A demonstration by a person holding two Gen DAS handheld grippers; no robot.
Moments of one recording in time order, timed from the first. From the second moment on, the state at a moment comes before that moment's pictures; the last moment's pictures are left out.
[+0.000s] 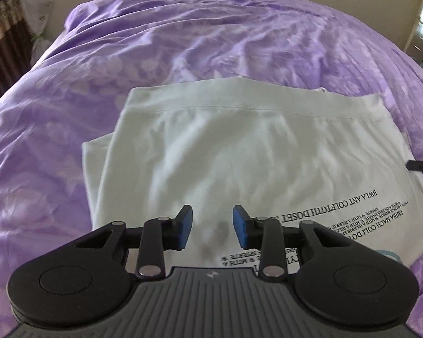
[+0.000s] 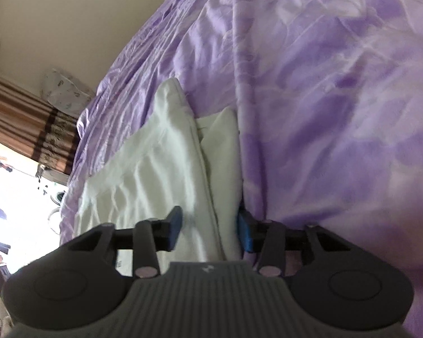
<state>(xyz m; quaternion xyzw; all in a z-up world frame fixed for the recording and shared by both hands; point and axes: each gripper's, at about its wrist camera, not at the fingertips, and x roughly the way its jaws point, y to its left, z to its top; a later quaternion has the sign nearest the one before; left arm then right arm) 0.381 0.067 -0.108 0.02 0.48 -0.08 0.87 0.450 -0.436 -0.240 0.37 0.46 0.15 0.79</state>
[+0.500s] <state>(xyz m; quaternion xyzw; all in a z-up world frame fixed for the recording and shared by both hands) 0.397 0.028 -0.082 0.08 0.44 -0.13 0.88 0.455 -0.369 -0.095 0.27 0.45 0.17 0.83</state>
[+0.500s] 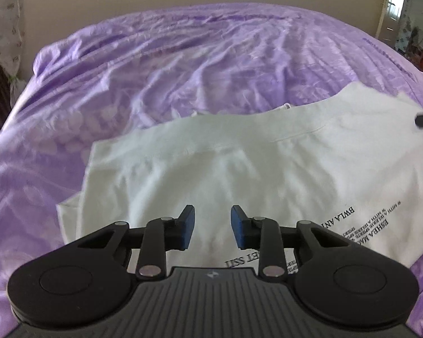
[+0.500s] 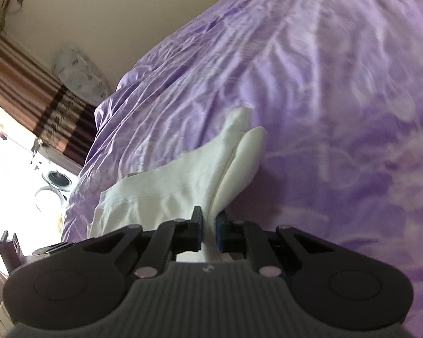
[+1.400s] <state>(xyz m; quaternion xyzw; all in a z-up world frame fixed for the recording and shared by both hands) 0.332 0.226 -0.069 -0.03 0.45 -0.07 0.89 0.513 0.029 -0.107 0.20 0.55 0.23 0.78</state>
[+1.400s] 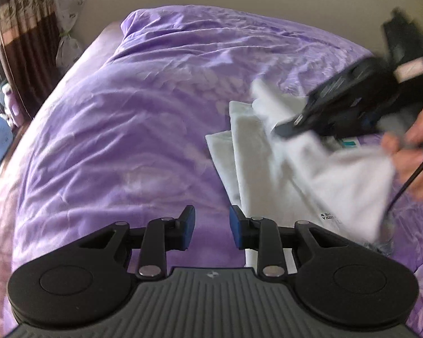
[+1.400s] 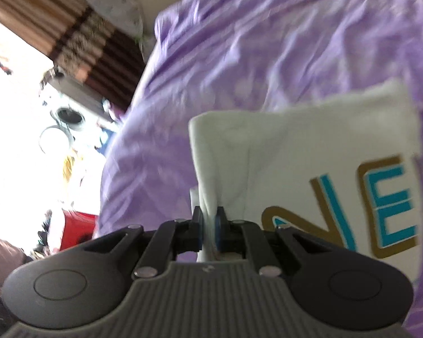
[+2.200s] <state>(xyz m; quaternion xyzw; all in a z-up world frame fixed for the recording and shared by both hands) 0.315 0.236 -0.100 -0.33 0.45 -0.14 0.82 0.397 -0.076 -0.082 0.11 0.45 0.24 0.85</state>
